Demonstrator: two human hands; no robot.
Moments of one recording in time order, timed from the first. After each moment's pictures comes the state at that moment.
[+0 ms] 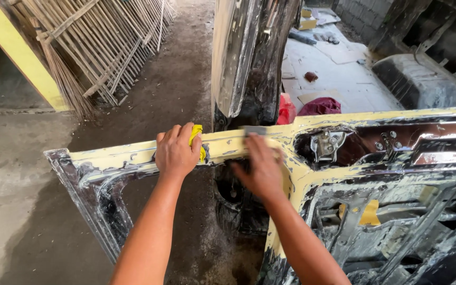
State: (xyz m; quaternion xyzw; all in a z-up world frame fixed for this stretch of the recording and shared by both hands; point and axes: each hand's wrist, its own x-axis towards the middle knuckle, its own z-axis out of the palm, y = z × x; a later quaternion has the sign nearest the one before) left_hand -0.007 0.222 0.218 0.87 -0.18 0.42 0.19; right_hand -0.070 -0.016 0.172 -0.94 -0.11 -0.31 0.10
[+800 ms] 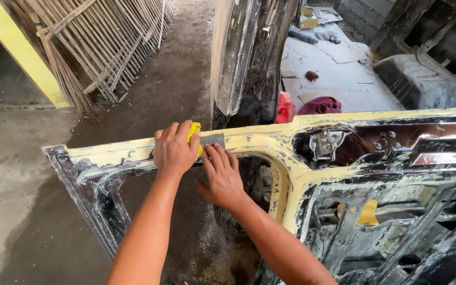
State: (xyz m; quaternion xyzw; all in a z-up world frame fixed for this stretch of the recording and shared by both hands) left_hand -0.010 0.220 0.221 0.86 -0.18 0.43 0.19; right_hand -0.074 0.056 0.175 -0.92 -0.21 -0.29 0.13
